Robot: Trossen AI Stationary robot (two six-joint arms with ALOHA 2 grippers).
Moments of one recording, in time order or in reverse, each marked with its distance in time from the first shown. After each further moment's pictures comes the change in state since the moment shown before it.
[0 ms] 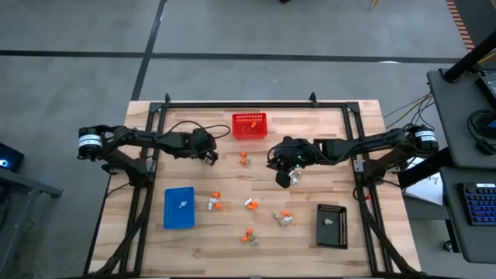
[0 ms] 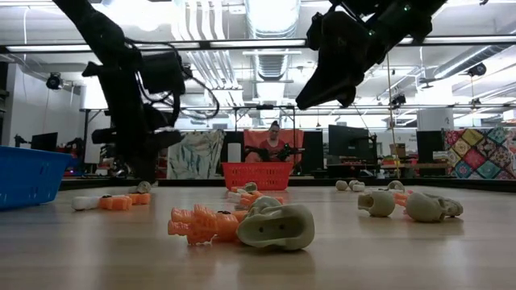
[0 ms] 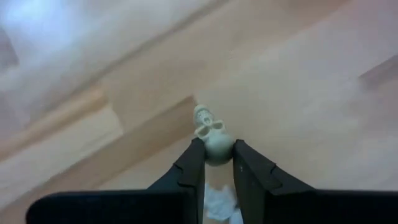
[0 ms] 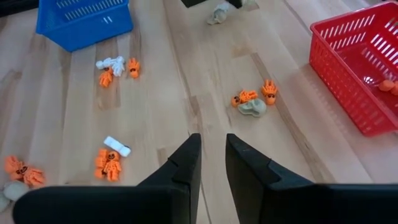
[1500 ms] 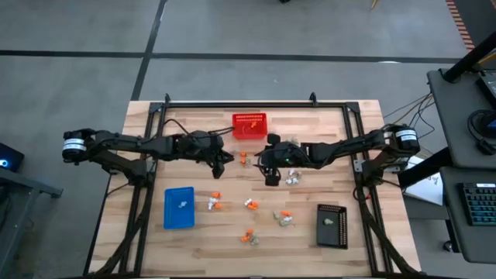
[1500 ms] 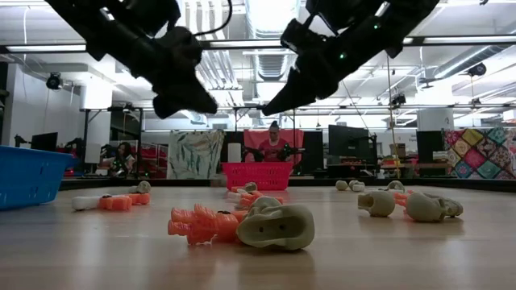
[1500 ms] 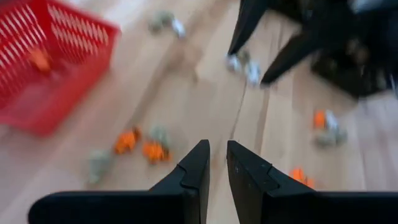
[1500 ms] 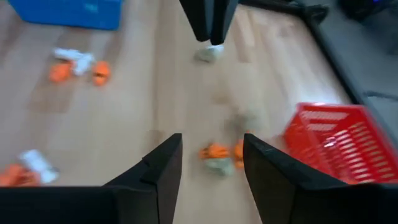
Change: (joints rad) left arm -0.142 -0.166 0.000 0.458 0.425 0.340; right arm 0.003 0.189 0.055 0.229 0.101 -0.393
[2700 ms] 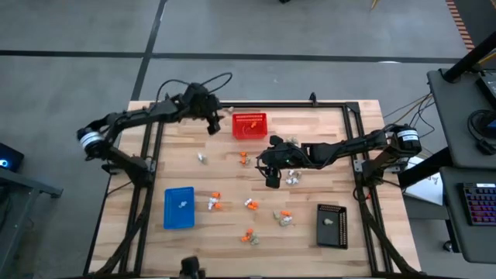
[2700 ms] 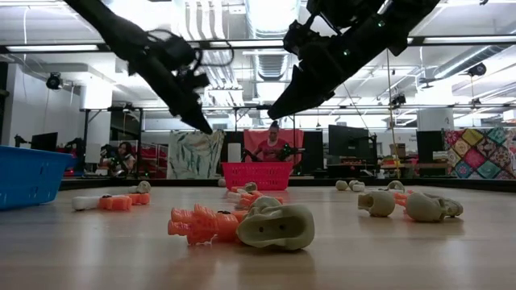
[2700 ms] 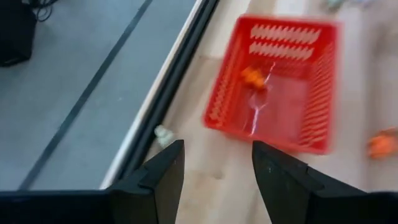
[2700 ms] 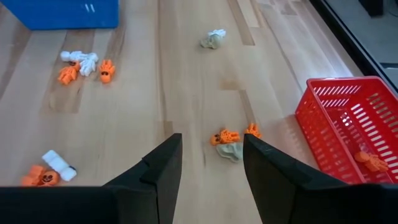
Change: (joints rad) left arm 0.577 0.233 0.280 -0.183 0.071 0.750; right arm 0.011 -0.013 0.000 -0.051 0.002 0.119
